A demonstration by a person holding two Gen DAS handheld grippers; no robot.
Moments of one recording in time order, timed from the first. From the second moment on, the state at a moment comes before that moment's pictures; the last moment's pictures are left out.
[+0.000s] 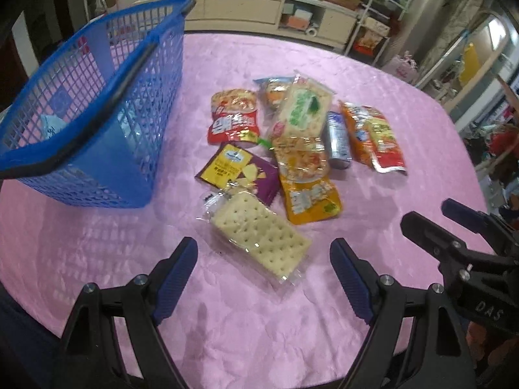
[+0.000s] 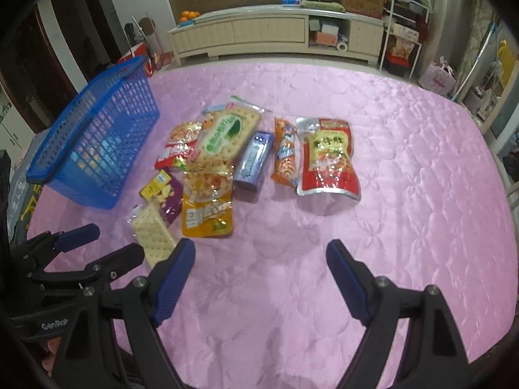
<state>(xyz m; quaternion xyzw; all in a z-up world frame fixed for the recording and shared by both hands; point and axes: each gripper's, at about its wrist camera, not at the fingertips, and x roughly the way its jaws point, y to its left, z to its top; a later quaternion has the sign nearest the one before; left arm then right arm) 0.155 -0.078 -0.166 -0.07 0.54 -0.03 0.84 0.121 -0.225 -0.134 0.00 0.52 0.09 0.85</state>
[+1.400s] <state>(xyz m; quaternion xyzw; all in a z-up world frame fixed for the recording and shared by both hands) 0.127 -0.016 -0.201 -0.10 0.53 -0.01 0.84 0.145 -0.190 -0.172 0.00 0.55 0.13 0.82</state>
